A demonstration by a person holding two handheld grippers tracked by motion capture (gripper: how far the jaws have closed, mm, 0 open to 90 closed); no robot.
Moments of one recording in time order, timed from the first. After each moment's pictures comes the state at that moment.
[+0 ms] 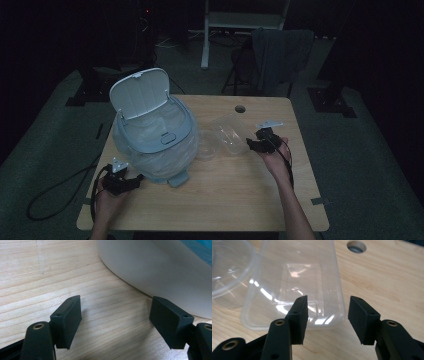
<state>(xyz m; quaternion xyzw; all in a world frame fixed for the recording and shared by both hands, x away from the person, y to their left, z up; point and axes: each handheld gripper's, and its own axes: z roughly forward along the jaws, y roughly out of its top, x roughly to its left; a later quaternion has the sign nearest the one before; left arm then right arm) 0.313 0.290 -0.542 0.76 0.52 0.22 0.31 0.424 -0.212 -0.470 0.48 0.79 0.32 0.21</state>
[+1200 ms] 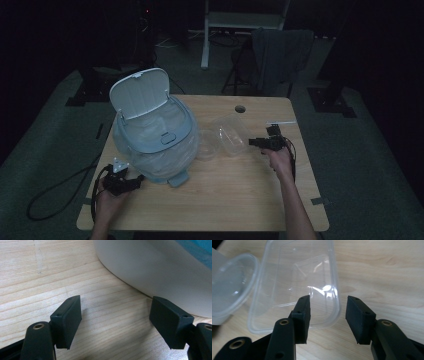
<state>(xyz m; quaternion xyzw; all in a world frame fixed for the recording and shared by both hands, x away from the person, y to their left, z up) 0.313 0.287 -0.541 0.76 0.52 0.22 0.31 0.445 -0.245 -0.490 0.56 0.73 0.39 0.04</state>
